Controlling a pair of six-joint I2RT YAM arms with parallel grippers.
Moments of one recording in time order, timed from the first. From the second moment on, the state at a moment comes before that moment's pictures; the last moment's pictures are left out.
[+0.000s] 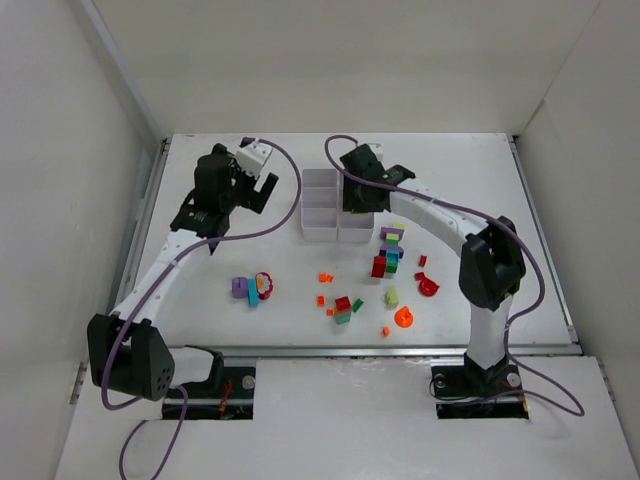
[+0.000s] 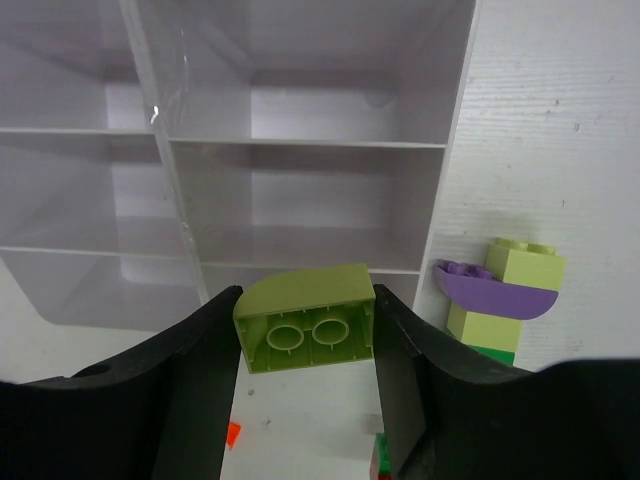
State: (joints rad) left arm -0.25 1.28 1.05 -0.16 0.00 0.39; right arm 0.62 1.93 1.69 -0.67 0.34 0.53
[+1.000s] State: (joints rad) left arm -0.26 1.26 1.05 -0.12 -0.02 0.41; right arm 0.64 2.00 1.70 -0.72 0.31 0.52
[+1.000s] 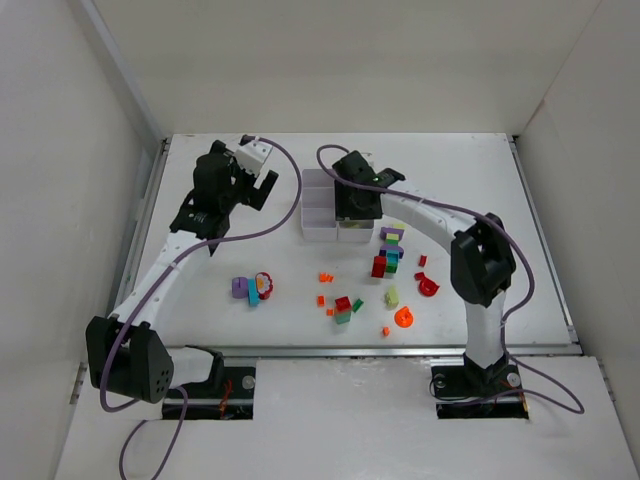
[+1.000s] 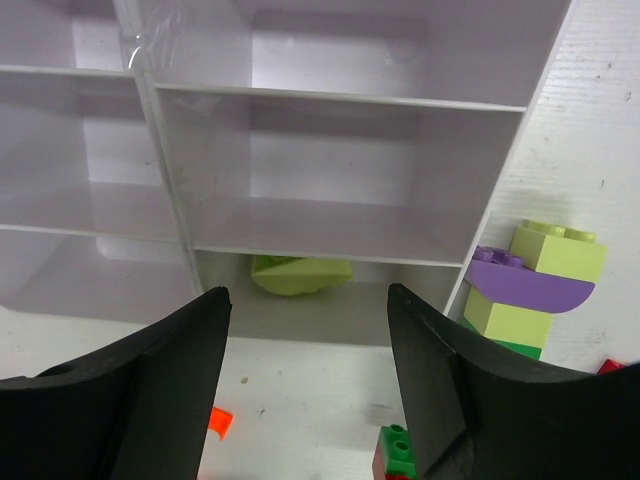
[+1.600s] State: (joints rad) left arm -0.27 1.22 1.02 -0.14 0.12 0.46; right arm 0.60 1.47 1.38 -0.83 0.15 0.44
